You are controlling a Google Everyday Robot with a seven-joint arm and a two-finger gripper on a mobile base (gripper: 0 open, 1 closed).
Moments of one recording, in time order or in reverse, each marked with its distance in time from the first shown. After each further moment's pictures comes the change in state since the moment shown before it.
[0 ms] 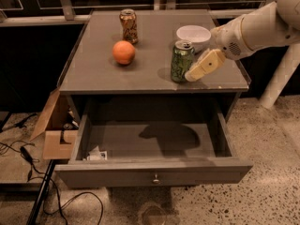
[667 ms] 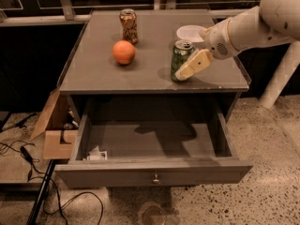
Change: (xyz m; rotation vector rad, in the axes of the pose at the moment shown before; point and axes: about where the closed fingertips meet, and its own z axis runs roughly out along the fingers) arm -0.008 -0.005 0.033 -0.042 -0.036 0.005
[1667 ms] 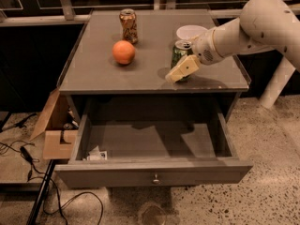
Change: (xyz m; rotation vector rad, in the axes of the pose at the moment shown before) arm 0.005 -0.001 0.051 -0.051 -0.028 0.029
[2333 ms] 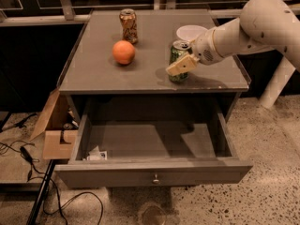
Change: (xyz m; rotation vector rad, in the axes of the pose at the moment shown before) arm 0.000 0.000 0.000 0.000 0.000 0.000
